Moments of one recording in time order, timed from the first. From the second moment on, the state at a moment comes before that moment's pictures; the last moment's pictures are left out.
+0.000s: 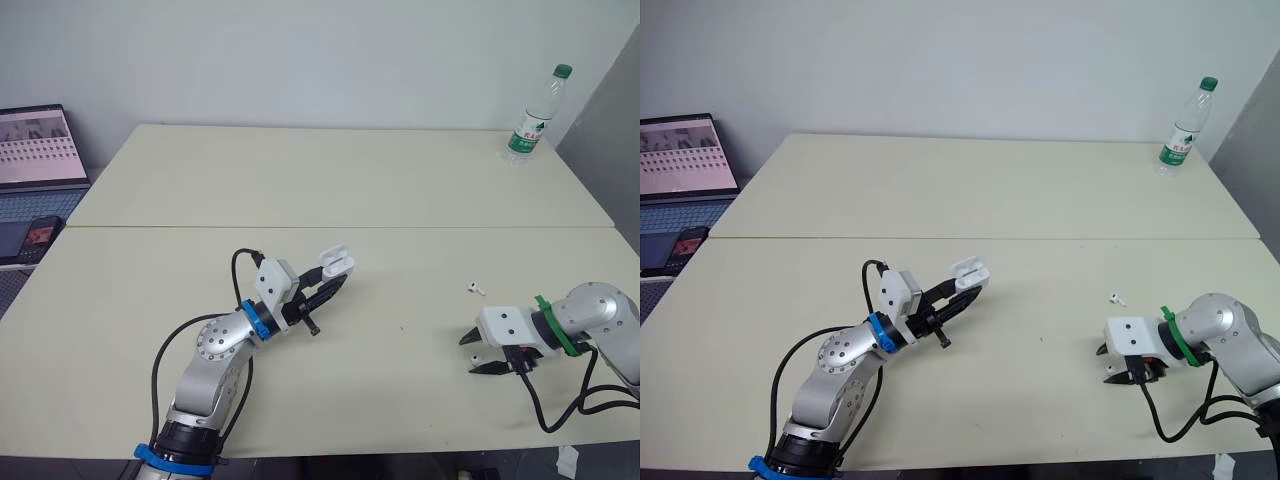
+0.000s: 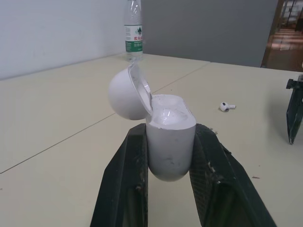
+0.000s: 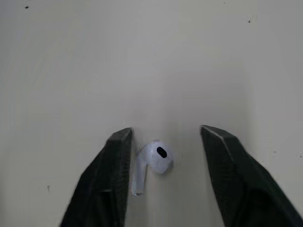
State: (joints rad) left arm -0.16 0.31 -0.11 -0.15 -0.31 0.06 -0.73; right arm -0.25 -1.05 0.23 -0.10 0.06 0.10 1.39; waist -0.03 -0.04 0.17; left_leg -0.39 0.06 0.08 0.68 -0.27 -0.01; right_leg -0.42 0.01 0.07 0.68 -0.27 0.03
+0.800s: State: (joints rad) left arm -0.16 0.30 -0.14 -0.15 -0.29 0.06 -0.75; right arm -0.34 -1.17 0.16 -0.72 0.21 1.43 1.10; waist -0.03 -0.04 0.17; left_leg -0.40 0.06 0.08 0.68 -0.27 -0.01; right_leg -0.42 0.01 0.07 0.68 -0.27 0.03
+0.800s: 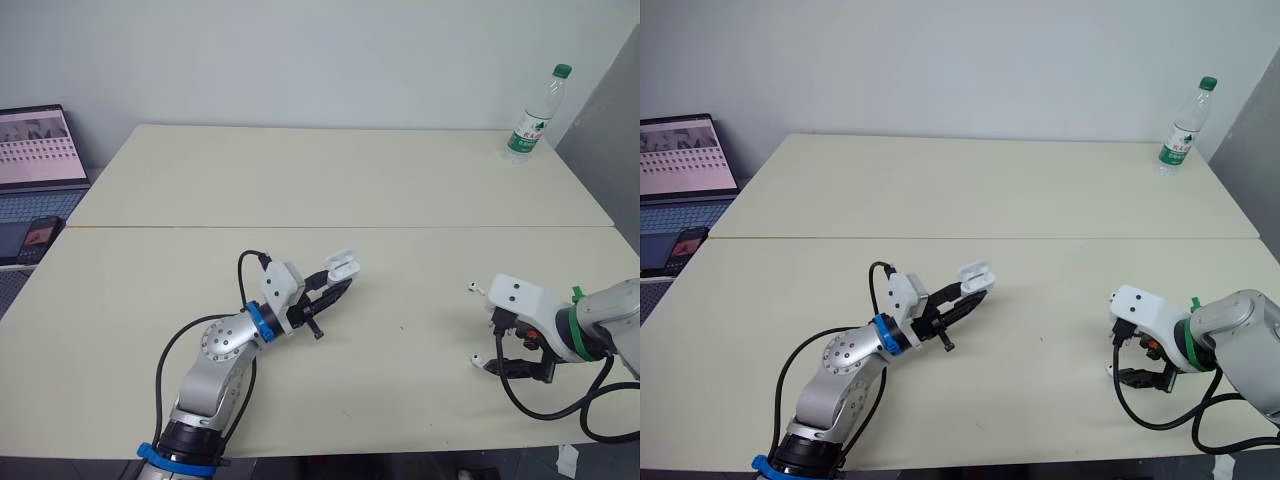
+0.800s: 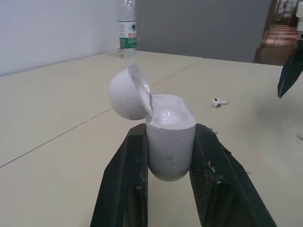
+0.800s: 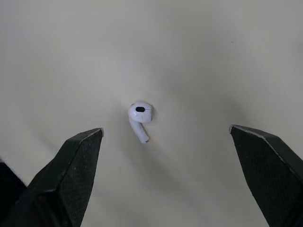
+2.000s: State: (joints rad) left arm -0.13 0.23 -0.19 -0.12 -0.28 0.06 -0.73; right arm -0.57 -1.09 0.47 -0.65 0.46 1.61 0.74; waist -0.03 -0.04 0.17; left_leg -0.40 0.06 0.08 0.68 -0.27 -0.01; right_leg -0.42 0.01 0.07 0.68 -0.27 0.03
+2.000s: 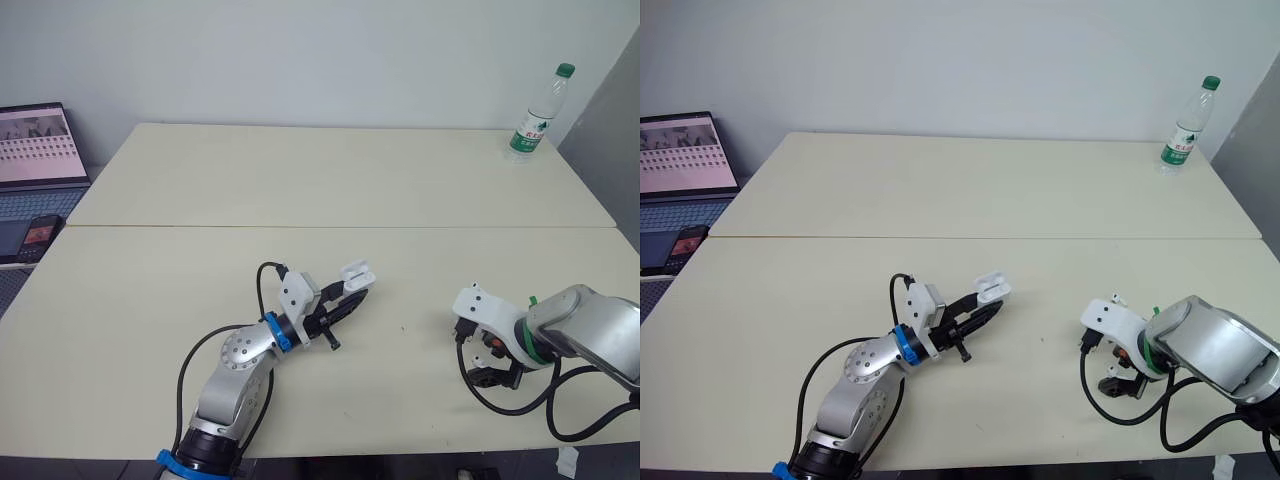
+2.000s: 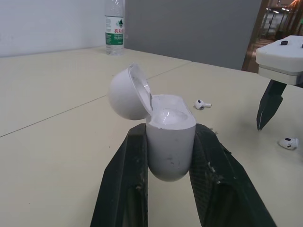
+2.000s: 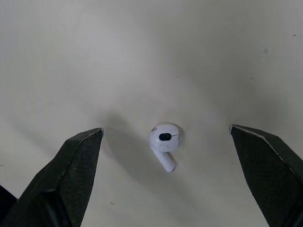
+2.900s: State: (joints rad) left arm -0.13 0.24 -0.19 -0.12 -0.28 0.06 -0.73; right arm -0.54 -1.07 0.35 -0.67 0.62 1.53 0.66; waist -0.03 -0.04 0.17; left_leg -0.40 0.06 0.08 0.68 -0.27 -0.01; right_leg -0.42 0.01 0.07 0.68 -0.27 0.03
